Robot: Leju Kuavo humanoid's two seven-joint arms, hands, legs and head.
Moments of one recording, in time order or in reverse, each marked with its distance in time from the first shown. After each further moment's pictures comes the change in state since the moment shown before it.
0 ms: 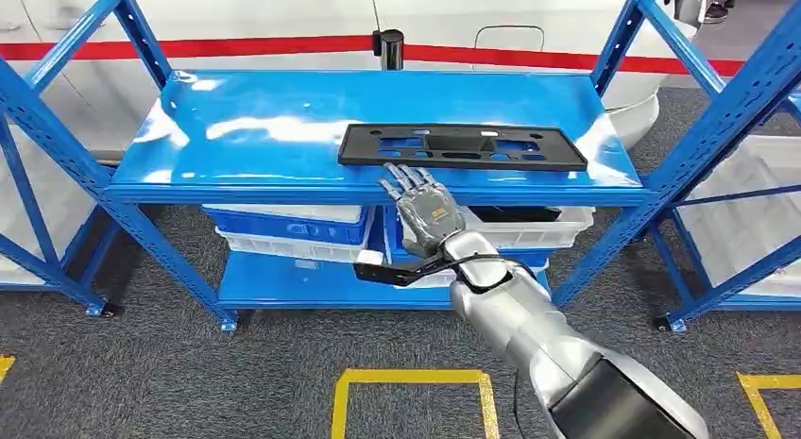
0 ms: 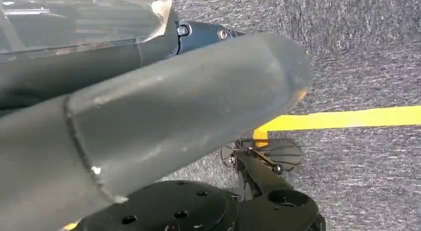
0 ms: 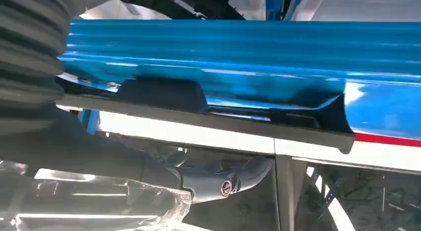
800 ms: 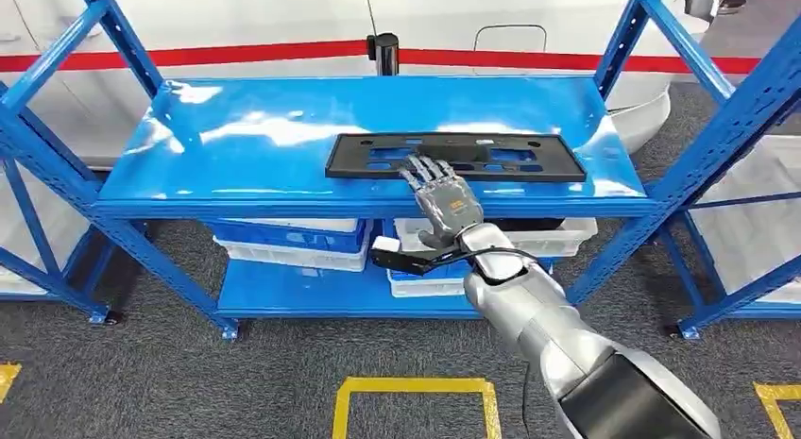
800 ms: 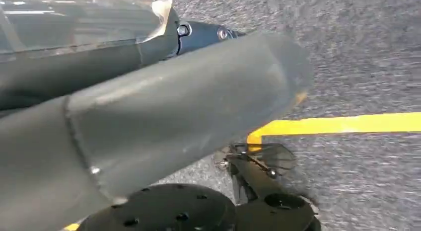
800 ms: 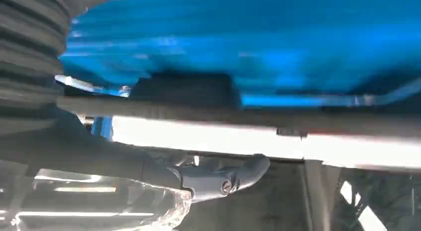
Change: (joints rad) left arm -0.007 0.006 0.001 0.004 -0.005 0.014 0.014; right arm -0.027 -0.024 -0.051 0.021 -0.011 -0.015 -0.013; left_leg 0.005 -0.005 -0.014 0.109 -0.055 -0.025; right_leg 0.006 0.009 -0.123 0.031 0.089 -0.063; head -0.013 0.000
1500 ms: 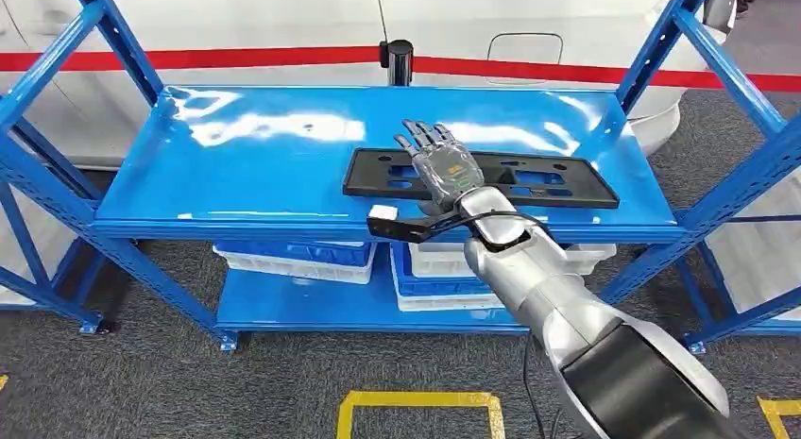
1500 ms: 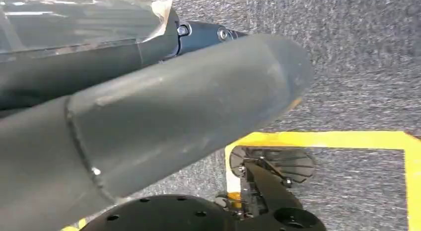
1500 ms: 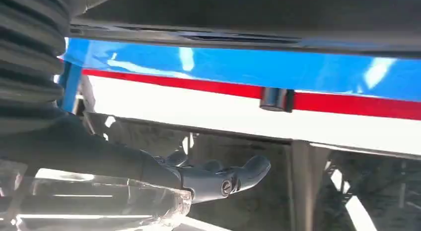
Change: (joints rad) left arm 0.001 -0.005 0.021 0.004 0.008 0.006 -0.034; right arm -0.101 0.005 -0.021 0.003 0.048 0.076 -0.003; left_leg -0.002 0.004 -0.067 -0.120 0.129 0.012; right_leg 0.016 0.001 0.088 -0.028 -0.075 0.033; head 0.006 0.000
